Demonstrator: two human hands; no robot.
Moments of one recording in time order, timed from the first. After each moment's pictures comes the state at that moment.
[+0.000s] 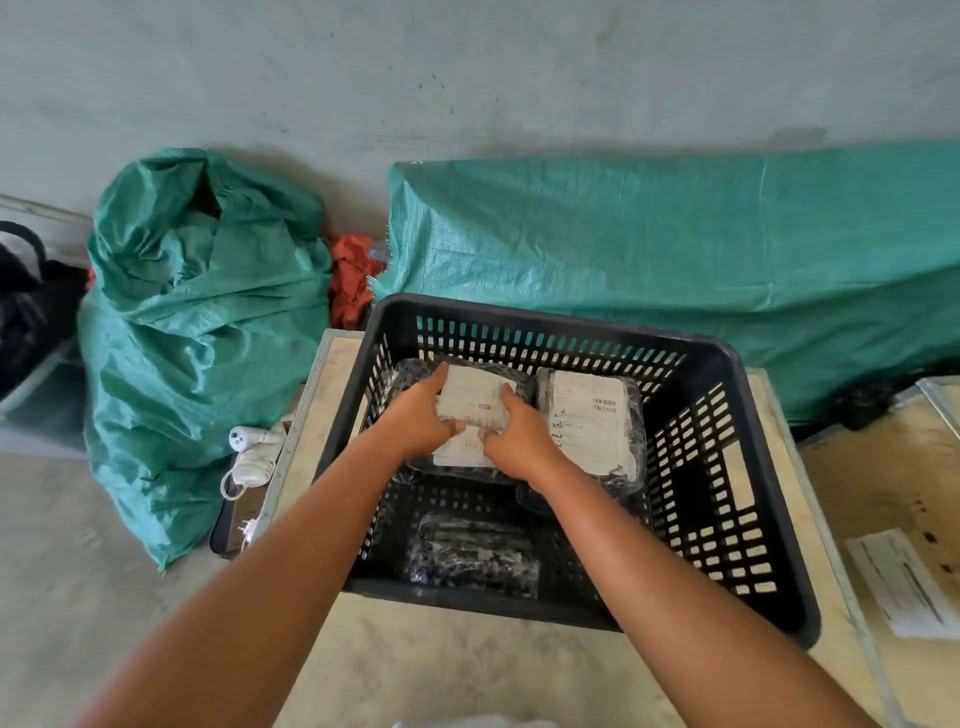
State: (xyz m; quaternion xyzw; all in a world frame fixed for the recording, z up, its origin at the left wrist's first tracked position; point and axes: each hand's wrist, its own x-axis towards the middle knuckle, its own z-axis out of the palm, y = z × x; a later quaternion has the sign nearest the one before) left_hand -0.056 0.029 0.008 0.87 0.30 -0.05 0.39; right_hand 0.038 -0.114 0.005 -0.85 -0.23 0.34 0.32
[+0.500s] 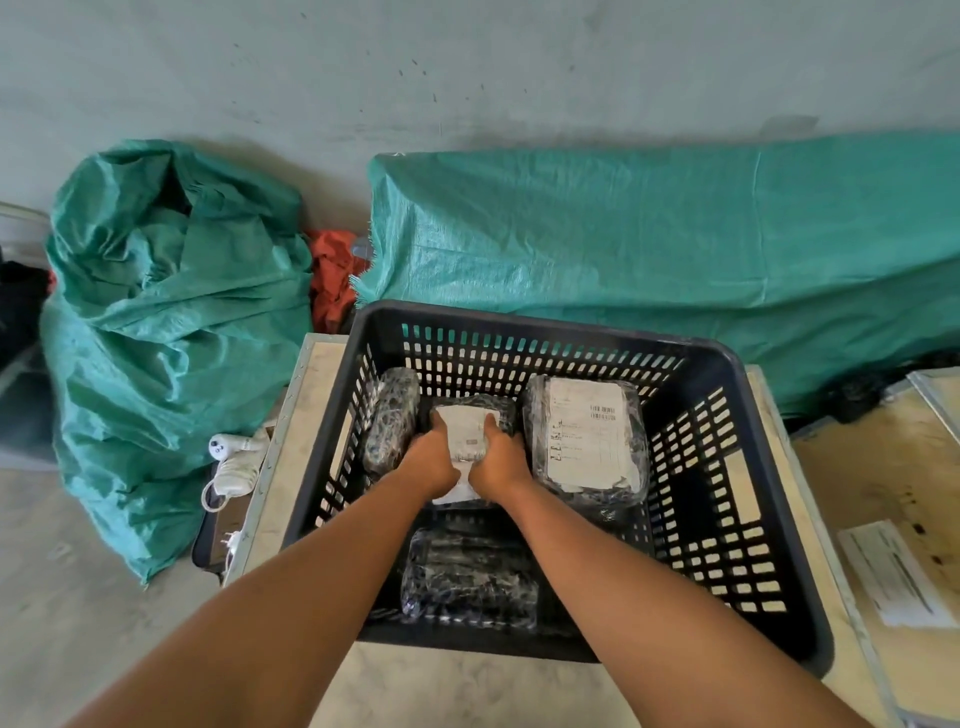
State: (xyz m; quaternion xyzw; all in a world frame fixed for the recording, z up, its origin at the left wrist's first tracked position) left_hand -0.032 0.007 -0.064 0.85 0.35 -0.19 0.34; right_hand 0.041 -0.095 -0.057 -0.87 -0.19 0.38 0.25
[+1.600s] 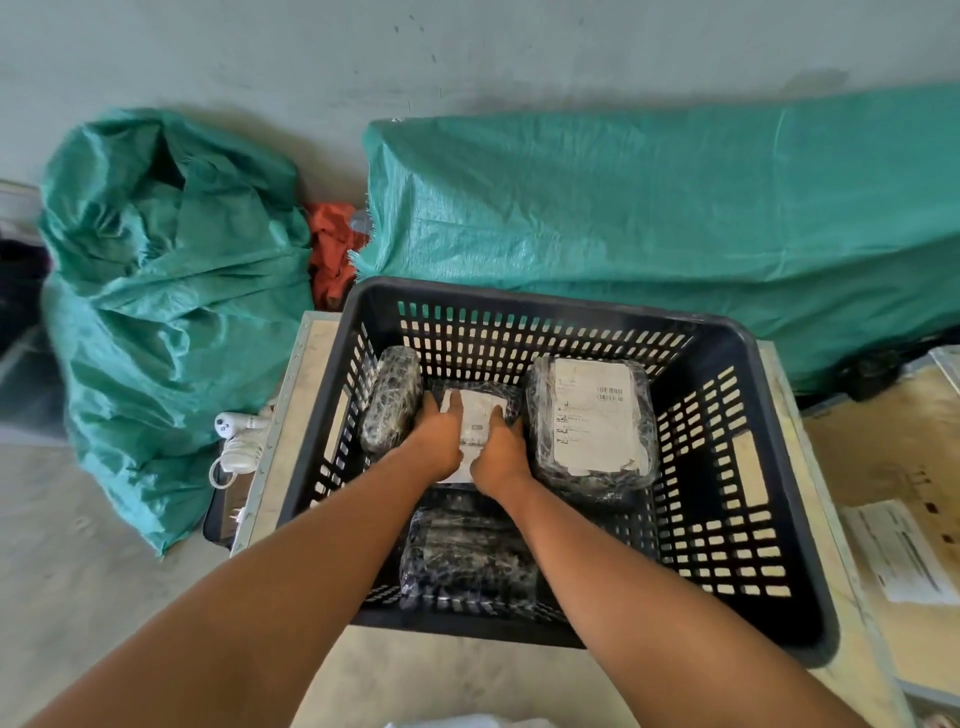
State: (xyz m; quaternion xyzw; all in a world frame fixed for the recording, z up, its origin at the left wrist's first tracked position) left_hand -0.022 0.002 -0.057 0.89 0.31 -0.23 0.25; right_hand 0.031 -0.098 -0.073 -0.89 -0.18 0.35 0.23
